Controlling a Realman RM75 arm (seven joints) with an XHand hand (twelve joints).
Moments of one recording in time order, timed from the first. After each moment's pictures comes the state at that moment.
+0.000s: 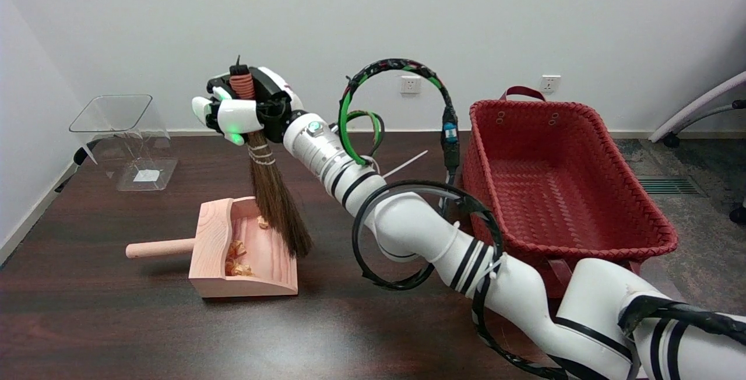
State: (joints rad) arm 0.60 -1.53 0.83 -1.19 -1.40 0.30 0.35
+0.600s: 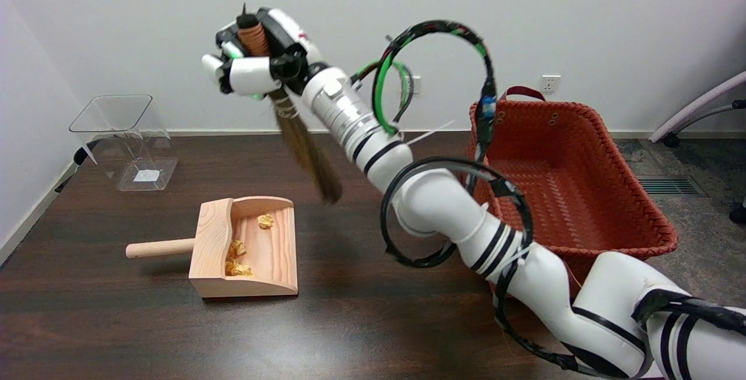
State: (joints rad) arm 0.61 -1.46 0.90 -1.36 -1.44 0.31 0.09
